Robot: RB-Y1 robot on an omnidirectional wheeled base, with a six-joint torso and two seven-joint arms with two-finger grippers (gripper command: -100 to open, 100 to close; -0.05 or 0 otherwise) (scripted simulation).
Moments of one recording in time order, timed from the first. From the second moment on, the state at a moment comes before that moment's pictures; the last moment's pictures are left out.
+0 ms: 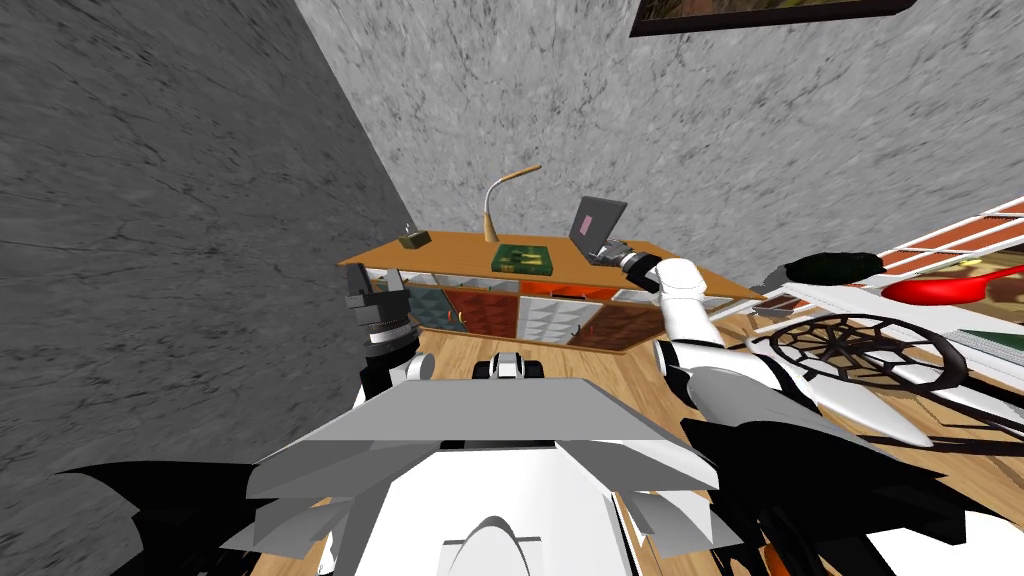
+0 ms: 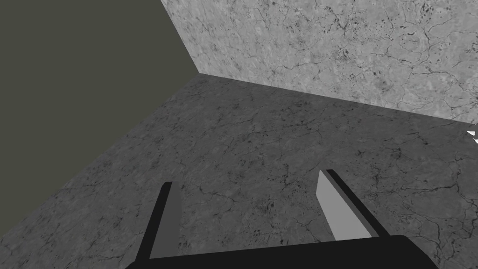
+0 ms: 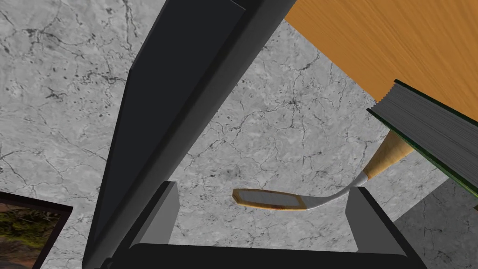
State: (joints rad) left arm 0.53 -0.02 0.04 -2.32 0.03 -0.63 -0.08; right arm -0.49 -0.87 -0.26 -1.12 1.43 -0.67 0.05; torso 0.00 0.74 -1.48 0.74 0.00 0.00
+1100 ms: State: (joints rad) left arm 0.53 -0.02 0.04 -2.32 0.03 -0.63 -0.08; right arm -0.68 -1.03 -0.30 -0.87 1.57 -0.69 0.04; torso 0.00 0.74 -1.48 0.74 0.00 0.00
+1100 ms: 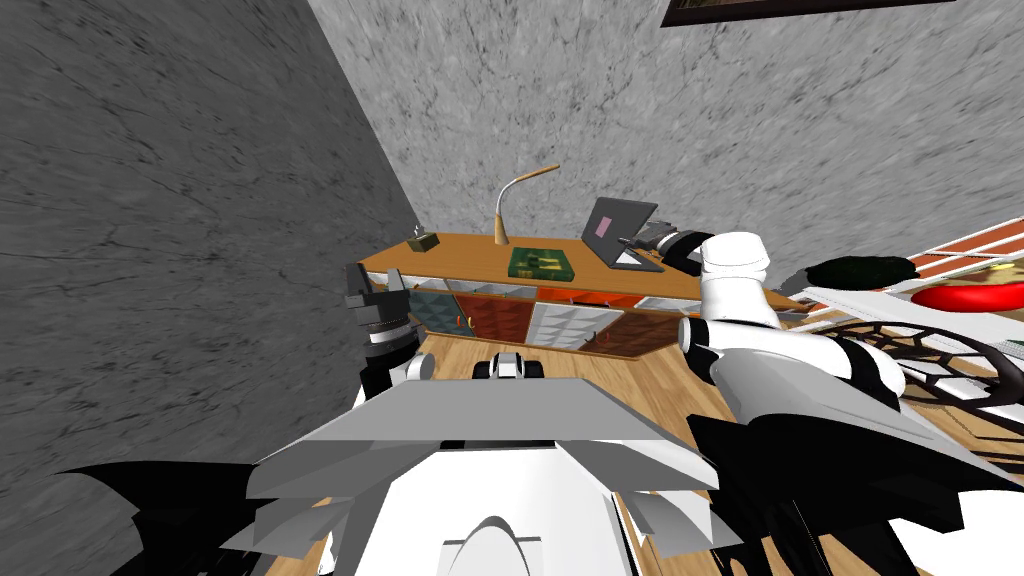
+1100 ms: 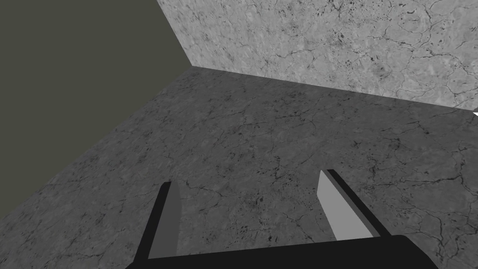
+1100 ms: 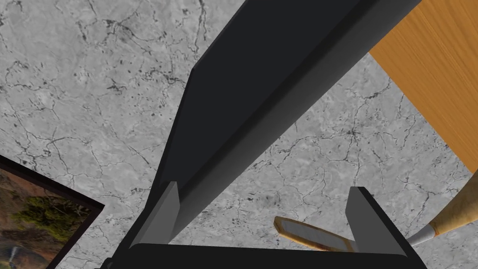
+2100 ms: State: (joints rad) left arm 0.53 -0.02 0.04 -2.32 0.03 -0.63 -0.08; right arm -0.80 -1.16 -0.34 -0.71 1.66 -0.70 0.05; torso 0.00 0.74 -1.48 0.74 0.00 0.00
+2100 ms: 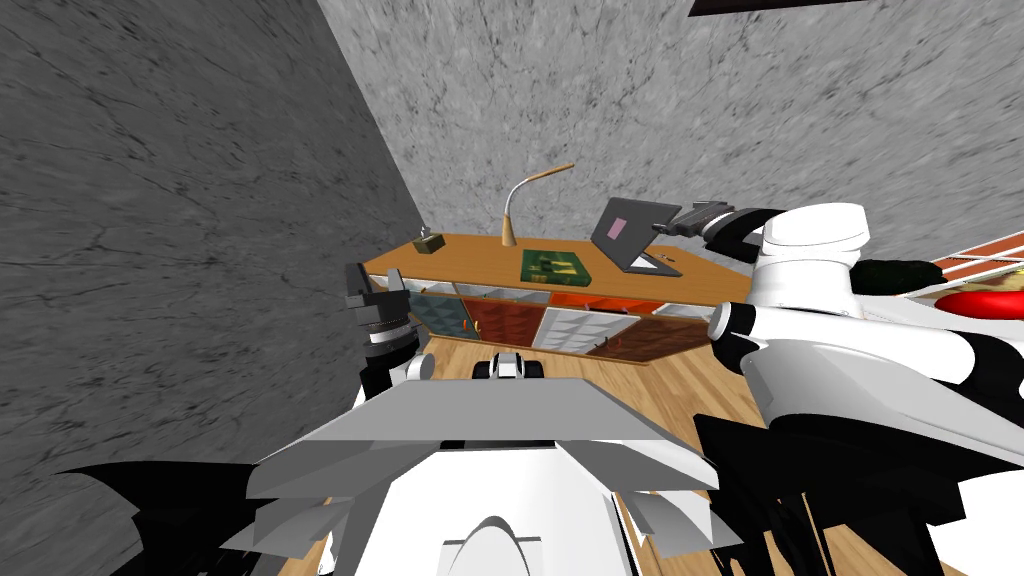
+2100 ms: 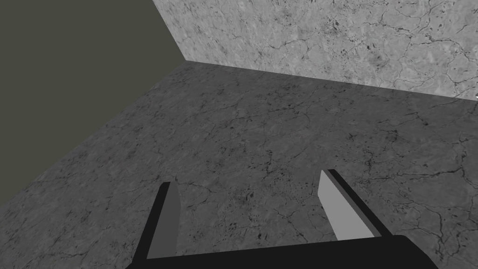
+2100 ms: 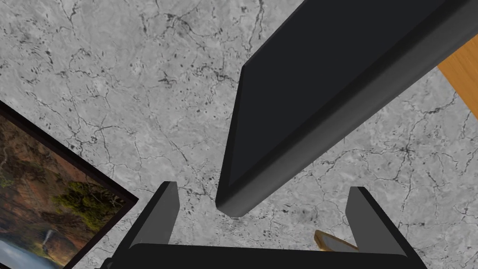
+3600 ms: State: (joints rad) left arm 0.53 -0.02 0.04 -2.32 0.03 -0.63 -0.08; right arm -0.85 -1.19 -0.37 -0.54 1.52 -0.76 -0.19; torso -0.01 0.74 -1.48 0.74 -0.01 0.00
